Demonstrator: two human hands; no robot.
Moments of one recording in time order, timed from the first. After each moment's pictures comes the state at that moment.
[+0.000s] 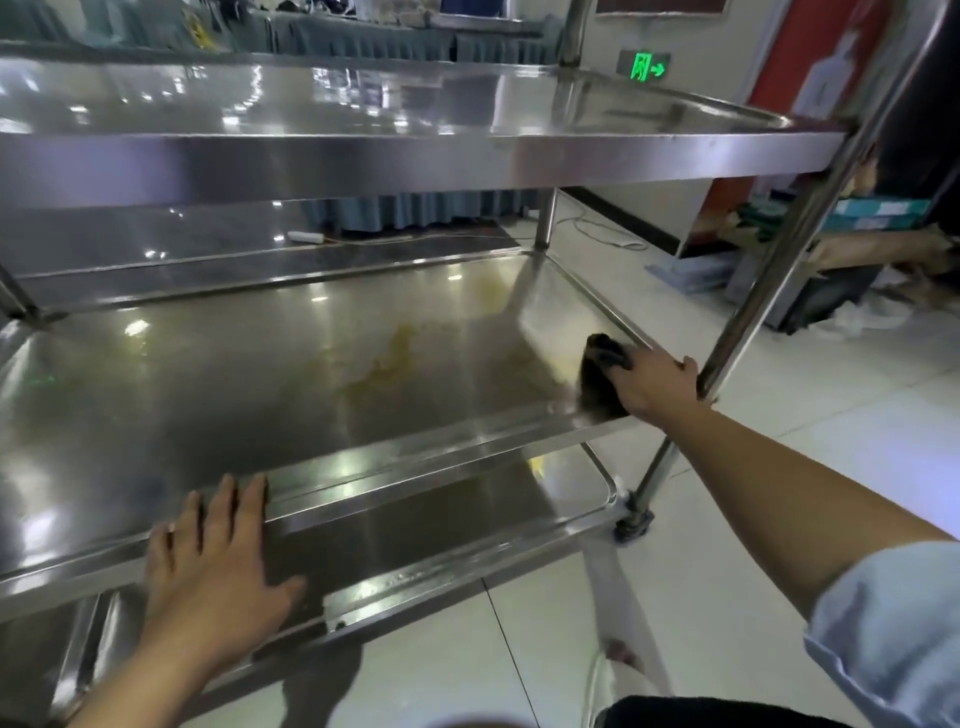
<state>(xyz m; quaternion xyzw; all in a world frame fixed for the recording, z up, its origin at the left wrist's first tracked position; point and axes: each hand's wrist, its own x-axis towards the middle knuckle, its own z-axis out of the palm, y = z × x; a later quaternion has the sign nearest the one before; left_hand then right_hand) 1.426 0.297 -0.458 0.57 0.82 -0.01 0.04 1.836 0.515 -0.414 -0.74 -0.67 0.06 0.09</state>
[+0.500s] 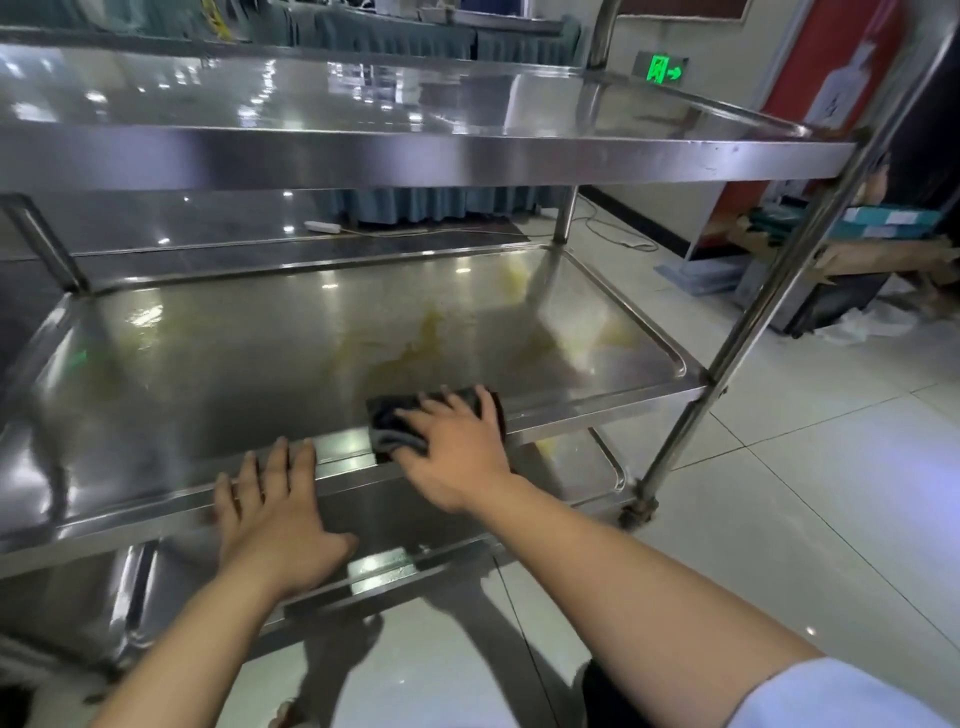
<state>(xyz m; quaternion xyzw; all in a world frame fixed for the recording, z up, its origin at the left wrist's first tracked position) 1.435 0.293 -0.445 0.57 0.81 -0.01 0.10 1.608 0.381 -0.431 -0.51 -0.85 0.09 0.08</state>
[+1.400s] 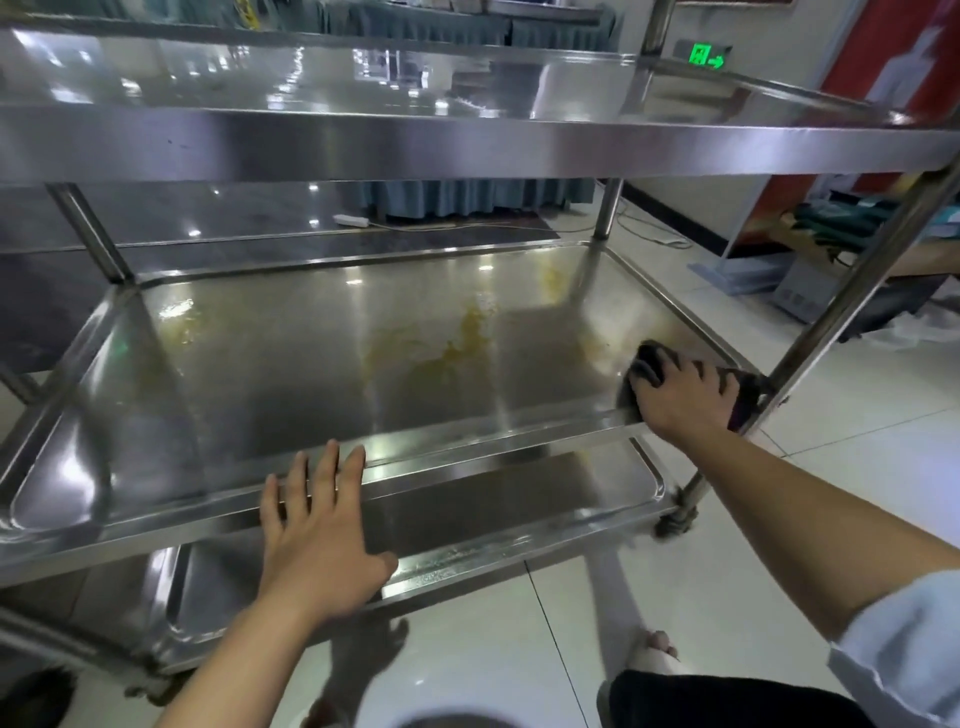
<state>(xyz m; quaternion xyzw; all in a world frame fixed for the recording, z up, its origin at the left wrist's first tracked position) 1.423 0.283 -0.459 0.61 0.79 0.02 0.08 1.773 0.476 -0.433 -0.78 -0.63 0.03 0.07</state>
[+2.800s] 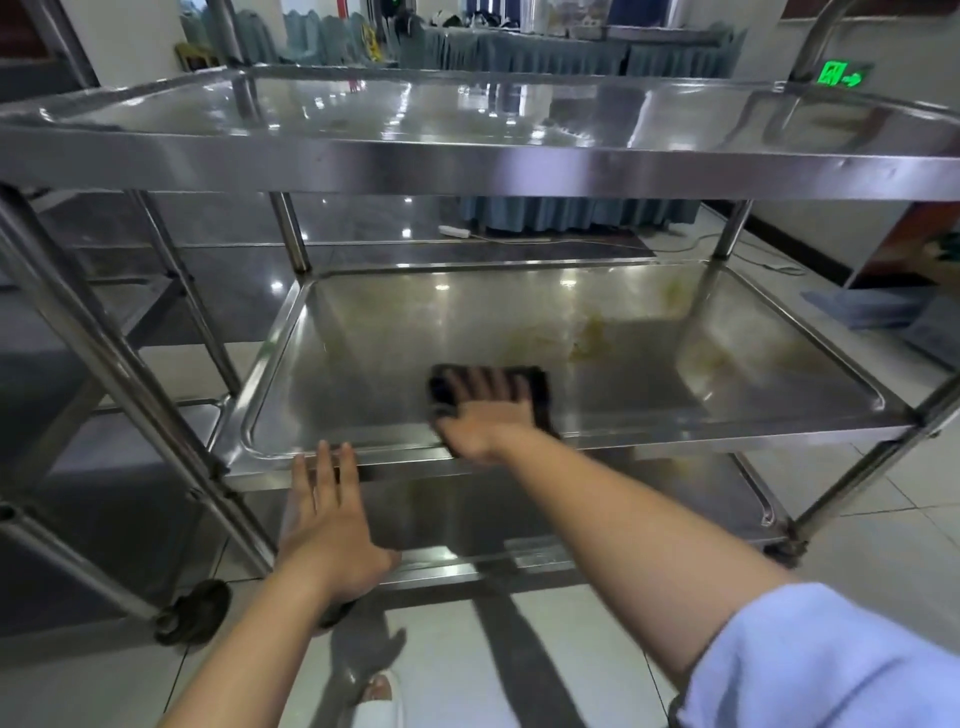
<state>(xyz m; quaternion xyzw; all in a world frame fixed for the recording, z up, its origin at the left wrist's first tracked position) 1.305 0.204 -0.448 0.52 0.83 -0.04 0.20 1.435 0.370 -0.425 -0.50 -0.86 0.10 -0.05</state>
